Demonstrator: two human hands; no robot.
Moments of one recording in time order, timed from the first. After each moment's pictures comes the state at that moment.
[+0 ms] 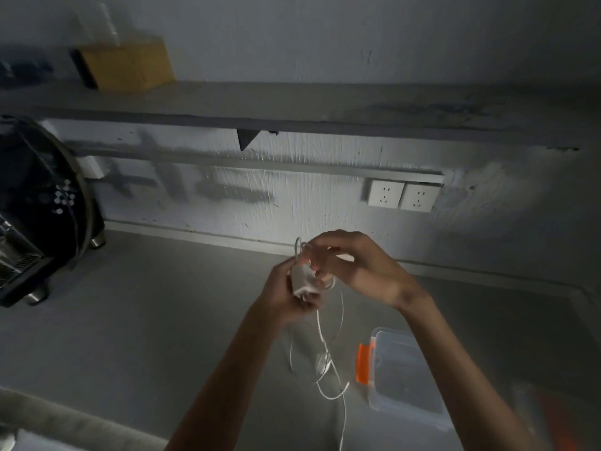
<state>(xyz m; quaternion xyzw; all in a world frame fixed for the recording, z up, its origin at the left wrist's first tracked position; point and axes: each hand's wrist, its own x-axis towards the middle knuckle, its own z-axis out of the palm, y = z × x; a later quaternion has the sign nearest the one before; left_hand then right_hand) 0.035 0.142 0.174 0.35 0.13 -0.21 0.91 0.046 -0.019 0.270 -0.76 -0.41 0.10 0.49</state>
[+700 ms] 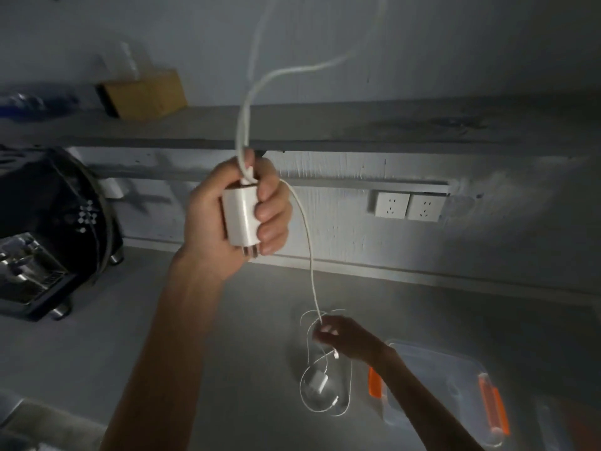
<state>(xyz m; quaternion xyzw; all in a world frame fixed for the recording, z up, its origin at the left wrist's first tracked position) -0.017 0.173 0.365 0.46 -0.23 -0.09 0.85 0.068 -0.002 0.081 -0.83 -0.29 0.24 0.41</state>
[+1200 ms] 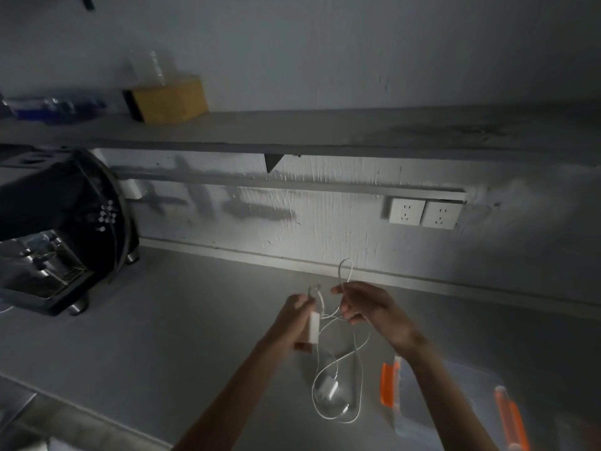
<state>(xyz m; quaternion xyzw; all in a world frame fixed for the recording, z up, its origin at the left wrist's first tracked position) 0.004 0.162 0.147 0.73 0.25 -0.06 0.63 0.058 -0.015 0.164 -0.69 -0.19 0.22 0.66</state>
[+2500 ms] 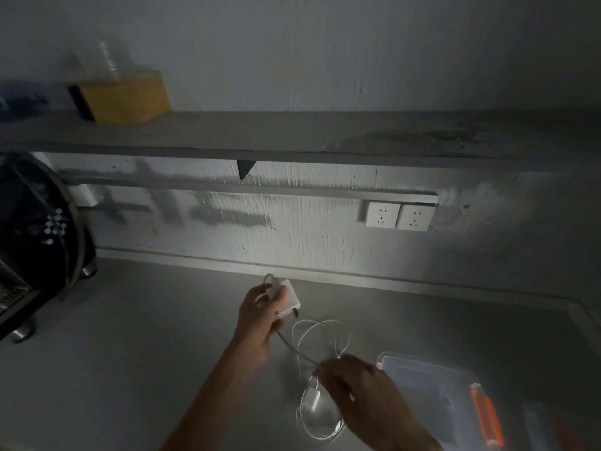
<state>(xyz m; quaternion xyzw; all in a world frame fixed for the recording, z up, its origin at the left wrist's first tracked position) 0.025 0.180 0.162 0.59 0.27 0.08 0.76 -0.032 -0.027 0.159 -0.90 -0.29 0.02 0.32</state>
